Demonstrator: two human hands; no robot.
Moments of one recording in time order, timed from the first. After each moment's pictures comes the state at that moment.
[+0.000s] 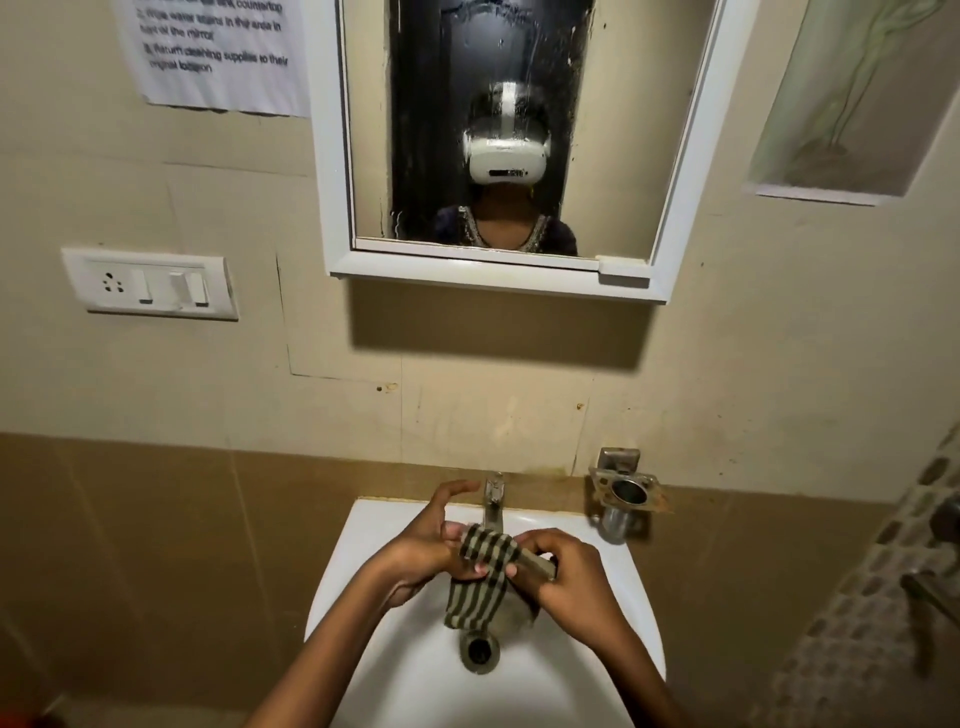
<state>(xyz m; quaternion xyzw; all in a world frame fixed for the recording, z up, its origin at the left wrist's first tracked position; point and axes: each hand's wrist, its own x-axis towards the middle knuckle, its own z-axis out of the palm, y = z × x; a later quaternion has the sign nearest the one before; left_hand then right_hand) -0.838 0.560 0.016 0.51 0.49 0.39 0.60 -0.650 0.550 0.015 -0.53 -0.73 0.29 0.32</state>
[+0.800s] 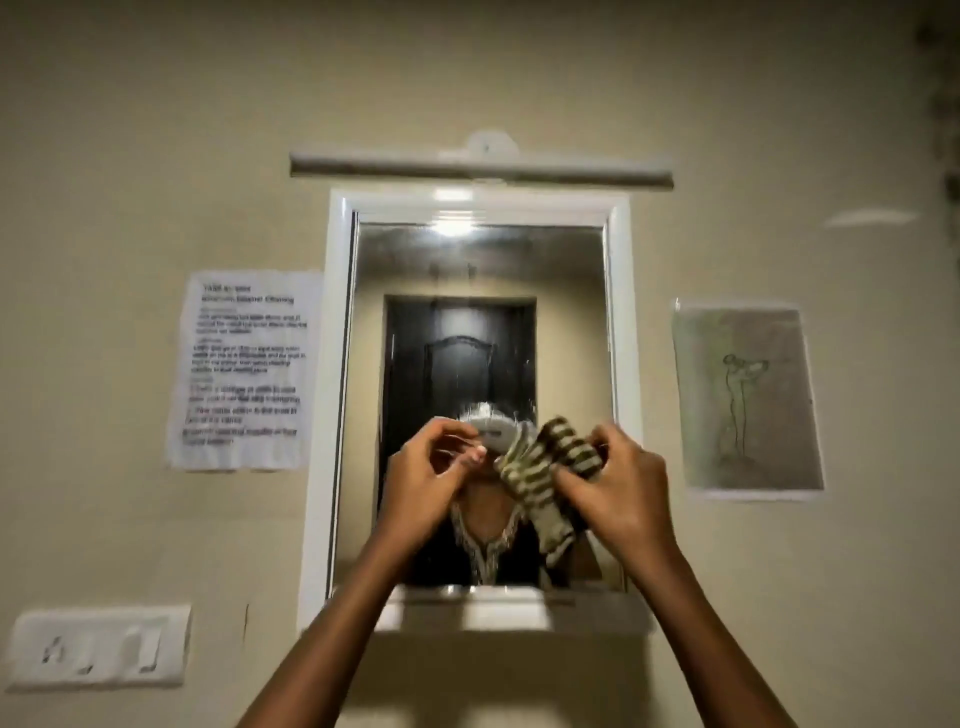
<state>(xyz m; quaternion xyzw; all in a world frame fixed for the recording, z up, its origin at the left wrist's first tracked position) -0.833 0.636 0.364 0.67 0.33 0.66 0.03 -0.643 0.622 0.365 -0.43 -0.65 -0.11 0.62</state>
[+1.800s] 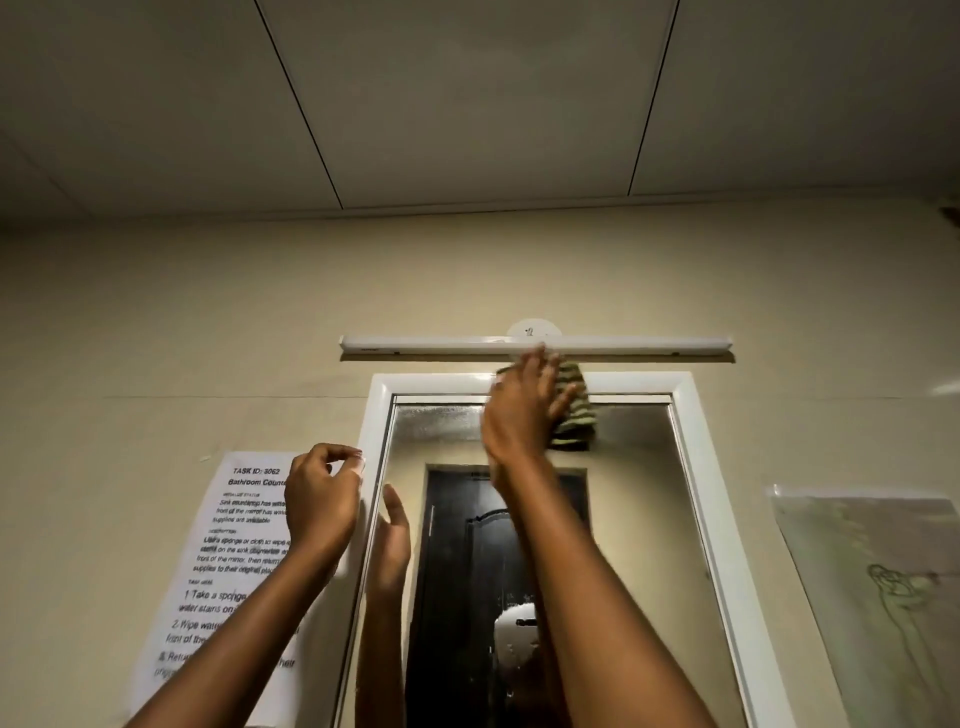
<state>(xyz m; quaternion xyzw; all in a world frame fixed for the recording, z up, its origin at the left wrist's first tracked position) -0.945 0.679 0.531 0.41 0.36 0.83 -0.08 -0.787 0.731 0.626 -0.36 -0.59 -0.26 0.67</state>
